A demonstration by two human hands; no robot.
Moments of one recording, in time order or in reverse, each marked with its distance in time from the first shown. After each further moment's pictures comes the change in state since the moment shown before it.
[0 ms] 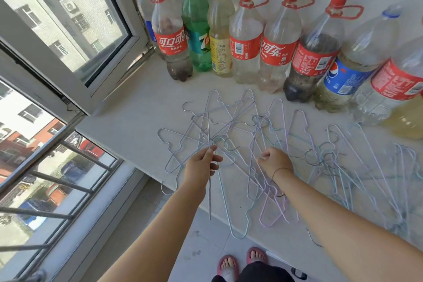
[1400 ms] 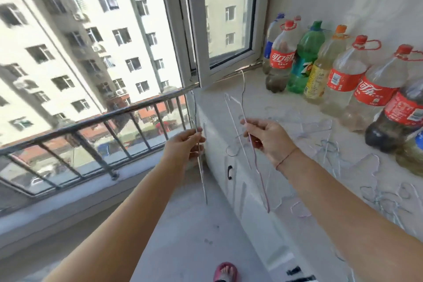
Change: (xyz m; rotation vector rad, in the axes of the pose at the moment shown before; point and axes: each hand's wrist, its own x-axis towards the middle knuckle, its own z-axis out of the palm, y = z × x) left_hand -0.217 -0.012 -0.132 -0.251 0.473 0.275; right_hand -0.213 -0.133 -0.027 0.748 -0.670 -0.579
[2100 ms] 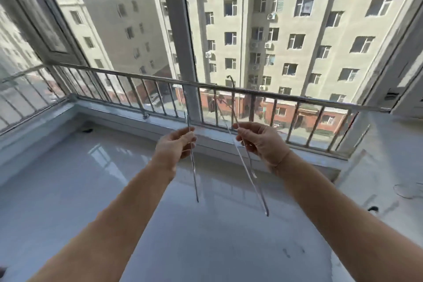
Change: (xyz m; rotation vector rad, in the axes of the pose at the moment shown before) left_hand -0.335 -0.031 -0.286 -0.283 0.883 0.096; right_hand -0.228 0.015 0.309 -0.074 -0.975 0.054
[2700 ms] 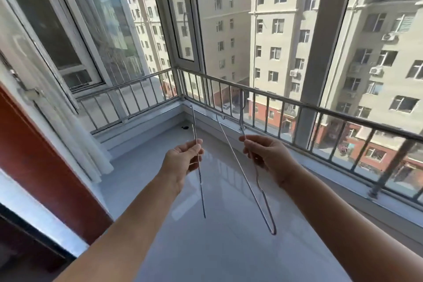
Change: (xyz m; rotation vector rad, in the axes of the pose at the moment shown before) left_hand 0.000 0.074 -0.380 -0.102 0.422 0.066; right_hand 0.080 0.028 0.399 -0.017 -0.390 0.027
